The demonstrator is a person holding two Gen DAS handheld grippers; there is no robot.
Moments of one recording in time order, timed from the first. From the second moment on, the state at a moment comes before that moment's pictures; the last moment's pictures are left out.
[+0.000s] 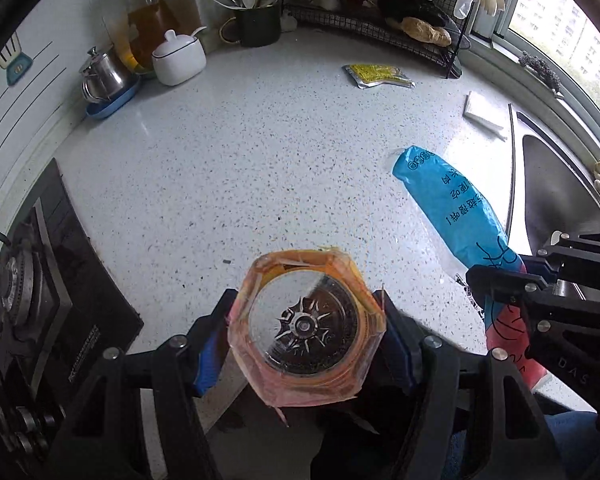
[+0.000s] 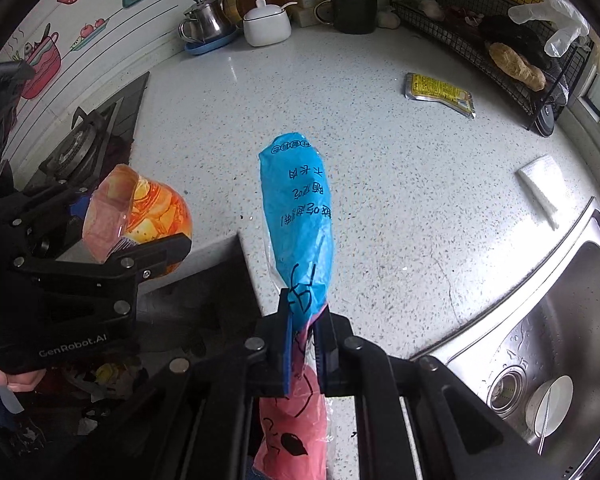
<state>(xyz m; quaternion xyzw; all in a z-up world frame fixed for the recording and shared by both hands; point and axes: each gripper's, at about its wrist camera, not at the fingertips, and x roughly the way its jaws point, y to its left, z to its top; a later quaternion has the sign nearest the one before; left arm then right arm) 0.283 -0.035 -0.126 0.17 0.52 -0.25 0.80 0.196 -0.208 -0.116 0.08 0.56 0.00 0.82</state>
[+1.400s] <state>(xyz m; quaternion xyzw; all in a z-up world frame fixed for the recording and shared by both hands) 0.173 0.064 -0.423 0.16 0.59 -0.21 0.77 0.139 -0.082 -0.407 0.08 0.67 0.03 0.74</state>
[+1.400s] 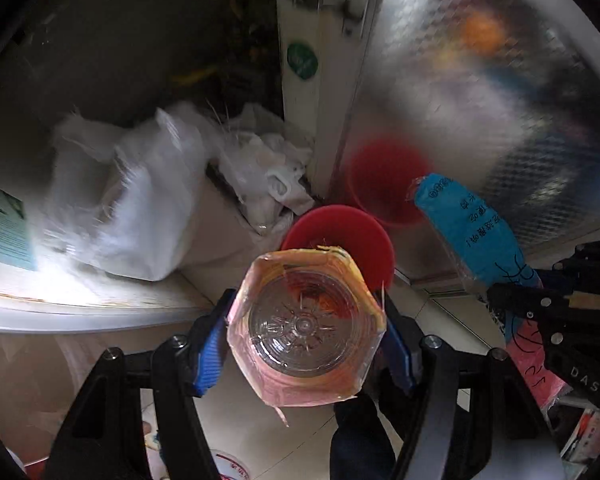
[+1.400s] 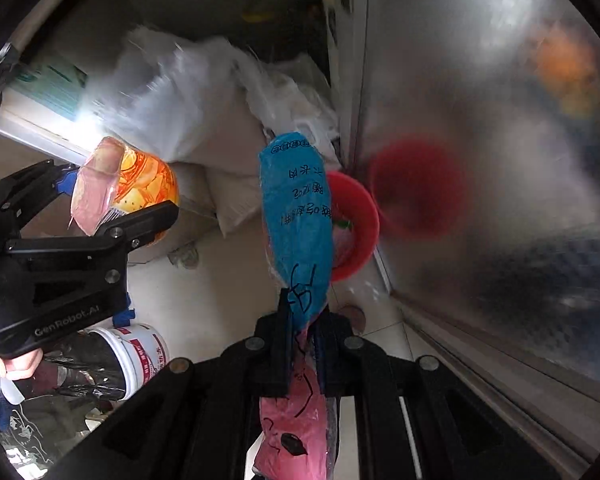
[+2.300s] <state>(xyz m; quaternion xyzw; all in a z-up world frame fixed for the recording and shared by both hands) 0.223 0.054 -0.540 0.19 0.61 -0.18 0.75 0.164 -0.113 -0.521 0.03 0.70 0.05 0.71</state>
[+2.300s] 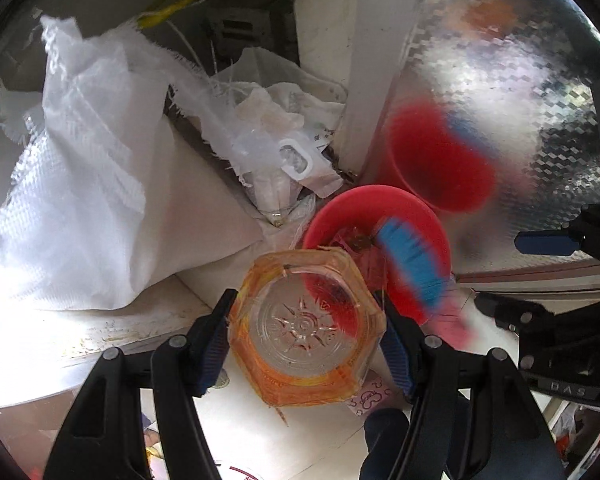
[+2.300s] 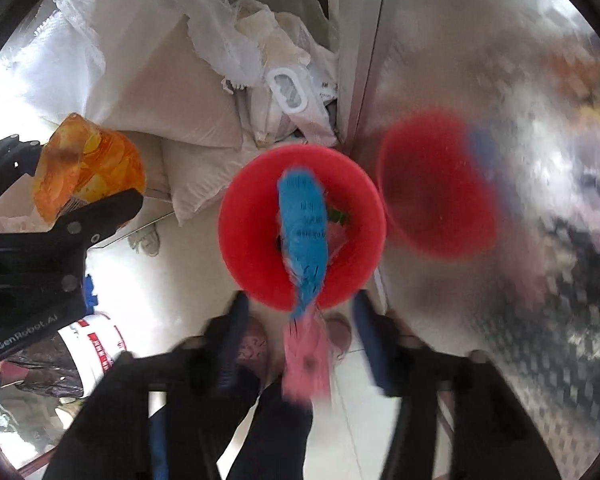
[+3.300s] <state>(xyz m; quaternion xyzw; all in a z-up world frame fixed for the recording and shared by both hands) 0.207 0.007 -0.548 0.23 0.61 -0.25 0.72 0.119 -0.144 -0.516 0.09 0.69 -0.05 0.71</state>
